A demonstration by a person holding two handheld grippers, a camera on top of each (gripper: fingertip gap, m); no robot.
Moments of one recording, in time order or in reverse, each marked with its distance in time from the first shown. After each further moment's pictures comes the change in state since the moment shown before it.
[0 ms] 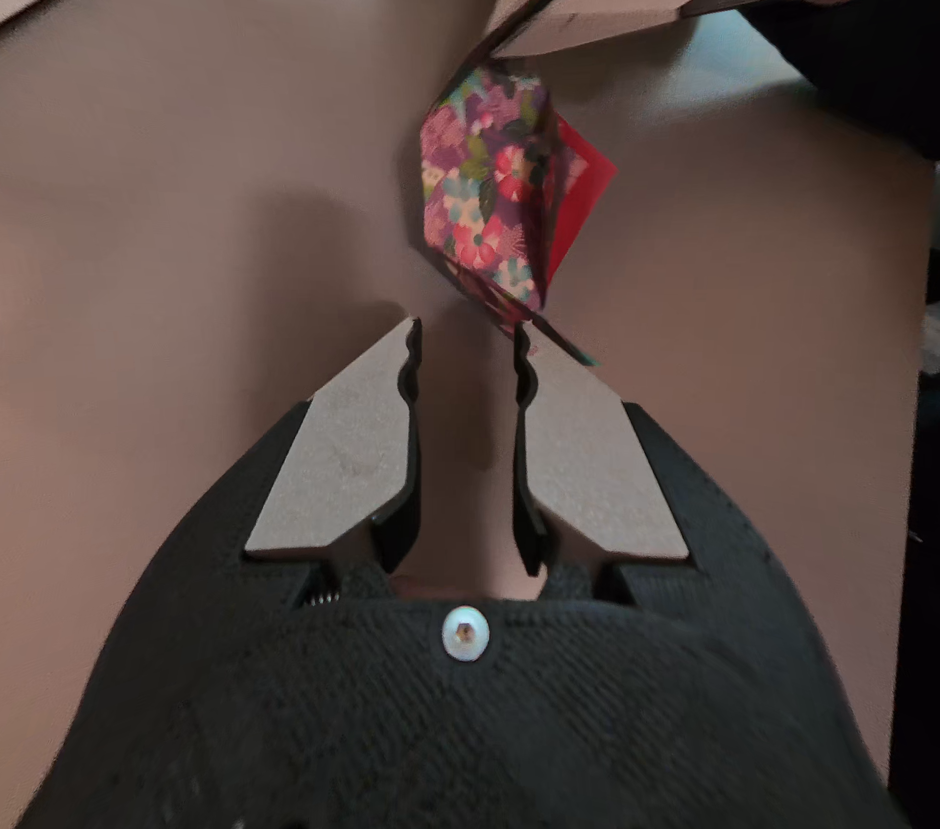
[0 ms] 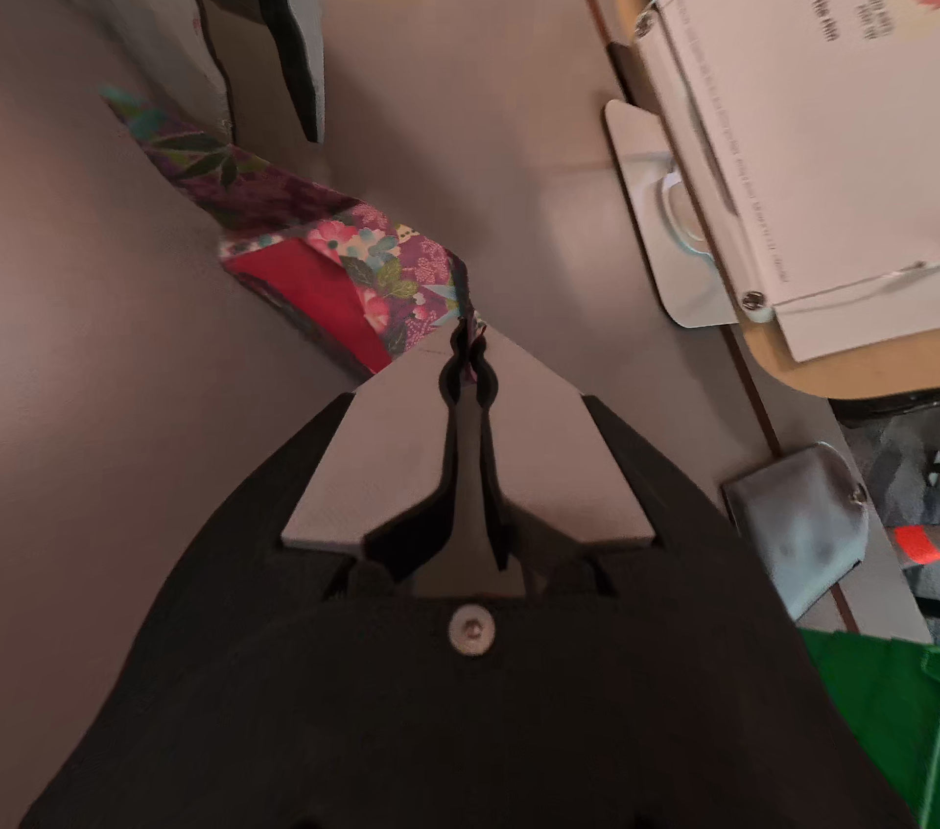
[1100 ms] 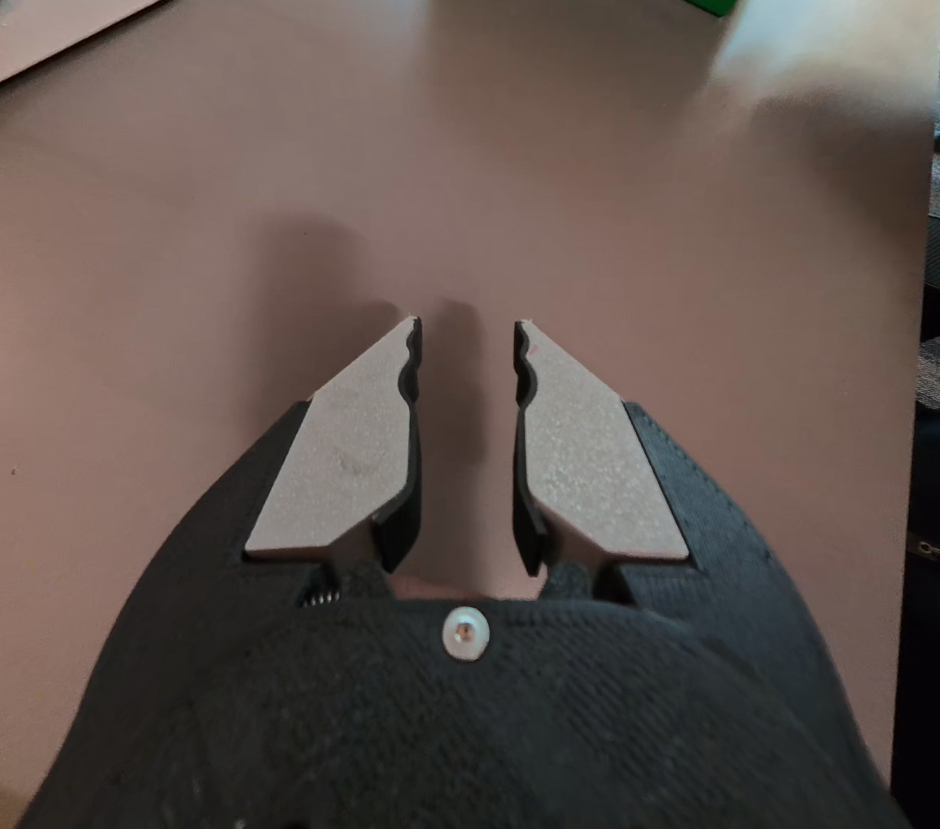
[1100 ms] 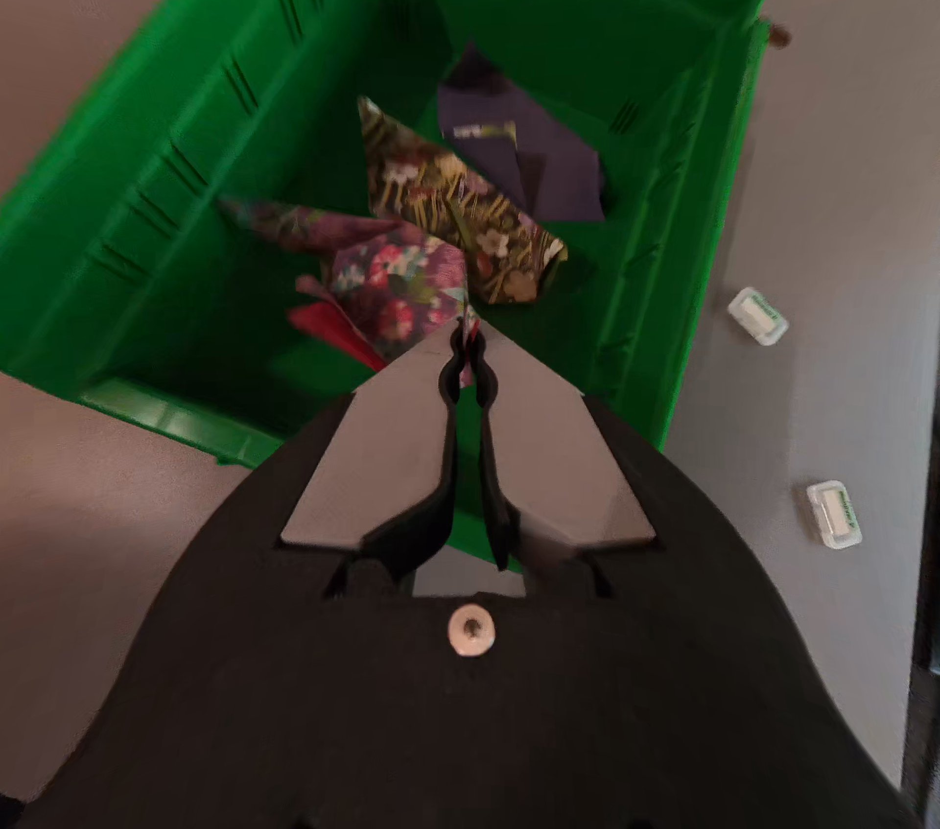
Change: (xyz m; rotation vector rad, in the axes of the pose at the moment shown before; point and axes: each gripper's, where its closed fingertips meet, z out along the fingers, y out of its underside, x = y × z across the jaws) left arm -0.017 -0.003 -0.016 0.055 -0.026 -0.047; right arm 0.128 0.266 -0.227 -0.382 0.289 0.789
